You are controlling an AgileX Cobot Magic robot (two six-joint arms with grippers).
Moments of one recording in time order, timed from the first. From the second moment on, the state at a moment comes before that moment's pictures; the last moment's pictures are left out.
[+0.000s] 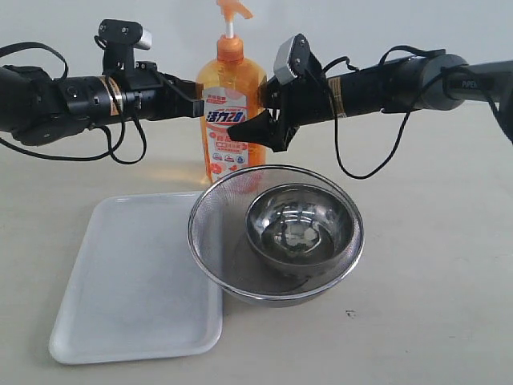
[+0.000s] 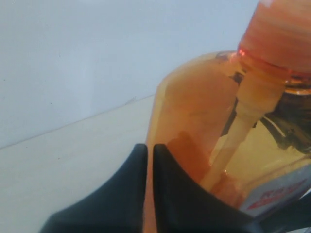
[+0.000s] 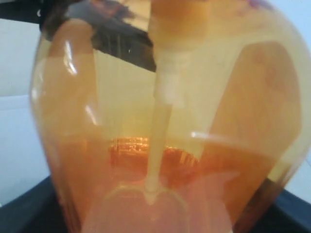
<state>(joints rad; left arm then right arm) -0.21 2.06 -1.26 0.92 -0.58 -0.79 0.25 2.44 -1.88 -1.65 -1.02 1.06</state>
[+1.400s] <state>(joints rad) -0.25 2.06 -1.26 0.92 -0.55 -0.89 0.24 2.44 -1.88 -1.65 -1.03 1.12</state>
